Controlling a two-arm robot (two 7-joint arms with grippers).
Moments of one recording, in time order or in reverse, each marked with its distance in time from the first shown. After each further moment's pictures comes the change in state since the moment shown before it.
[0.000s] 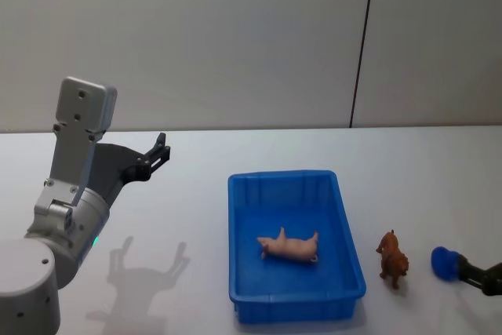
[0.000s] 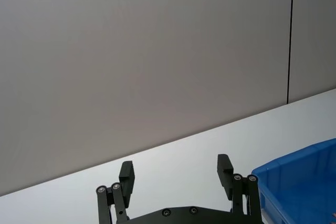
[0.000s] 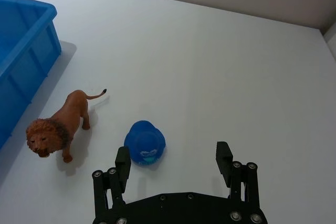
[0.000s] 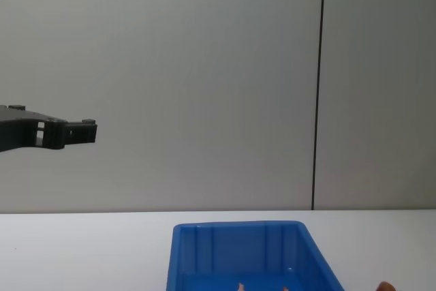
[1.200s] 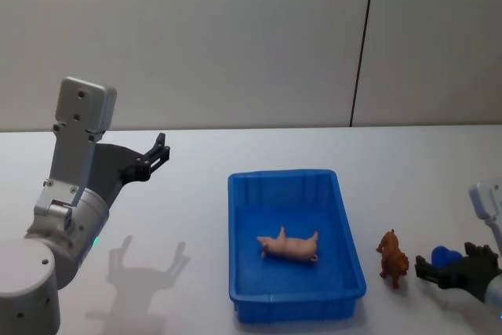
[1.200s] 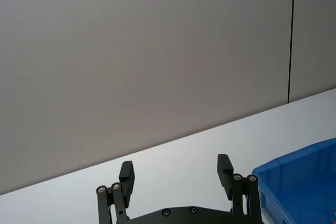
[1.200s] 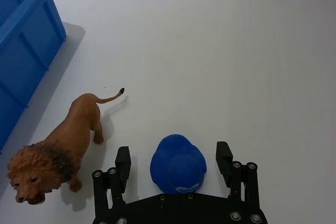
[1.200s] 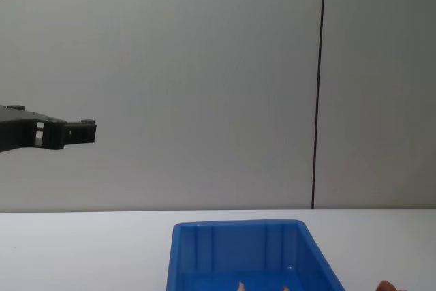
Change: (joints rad) left arm 0.001 0.000 0.000 -0.001 0.000 0.000 0.004; right arm 0.196 -0.138 -0.073 0.264 -0.100 0.024 0.086
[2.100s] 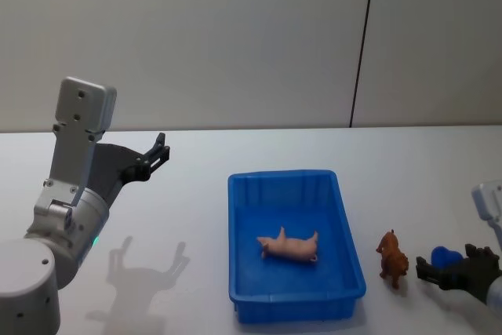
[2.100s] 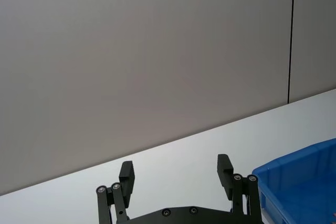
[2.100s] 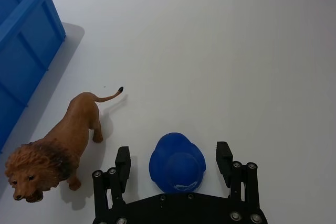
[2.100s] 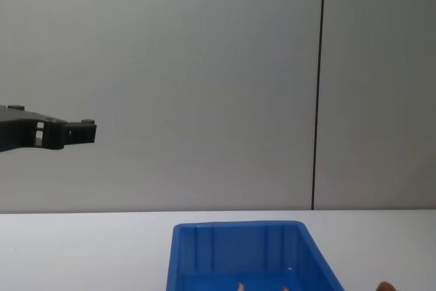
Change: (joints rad) left arm 0.000 0.000 0.000 0.000 0.000 0.000 0.000; right arm -0.004 0.001 0.008 0.005 0.011 -0.005 0.009
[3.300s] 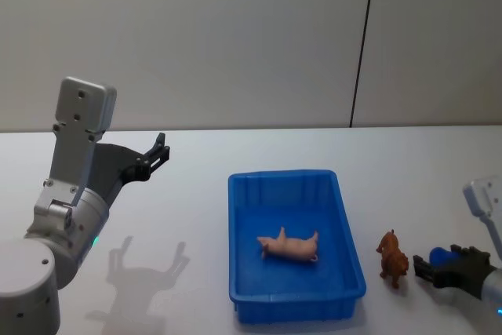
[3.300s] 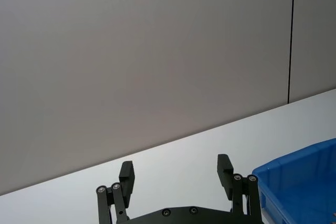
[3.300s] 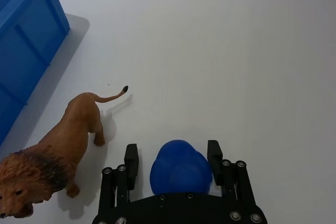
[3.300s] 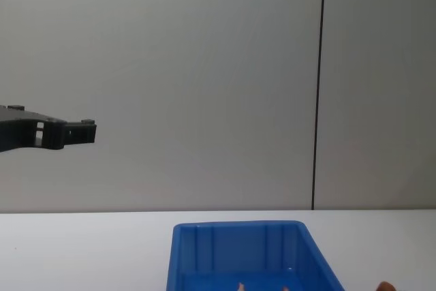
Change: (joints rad) left arm 0.000 0.000 0.000 0.000 0.000 0.000 0.000; right arm 0.060 -0.012 0.000 0.084 -0.030 0.011 0.089
